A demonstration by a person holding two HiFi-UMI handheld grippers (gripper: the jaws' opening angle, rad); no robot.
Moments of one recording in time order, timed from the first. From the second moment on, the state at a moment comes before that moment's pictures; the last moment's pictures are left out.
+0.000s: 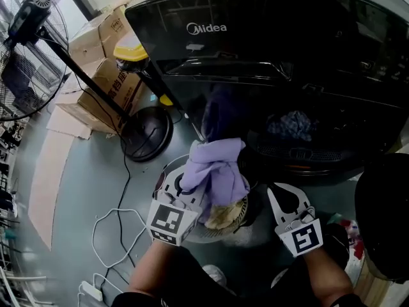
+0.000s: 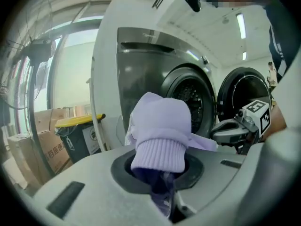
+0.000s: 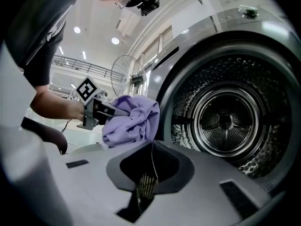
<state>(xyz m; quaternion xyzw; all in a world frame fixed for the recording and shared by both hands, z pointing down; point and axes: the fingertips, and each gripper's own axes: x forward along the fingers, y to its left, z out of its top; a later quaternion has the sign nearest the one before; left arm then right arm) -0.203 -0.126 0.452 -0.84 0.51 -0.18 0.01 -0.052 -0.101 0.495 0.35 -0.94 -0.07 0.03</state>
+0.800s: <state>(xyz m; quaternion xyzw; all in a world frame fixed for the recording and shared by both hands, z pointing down) 0.001 -0.204 0.418 -0.89 0.45 -0.06 0.00 0.078 -0.113 0.443 0.46 -0.89 -0.07 -0.04</state>
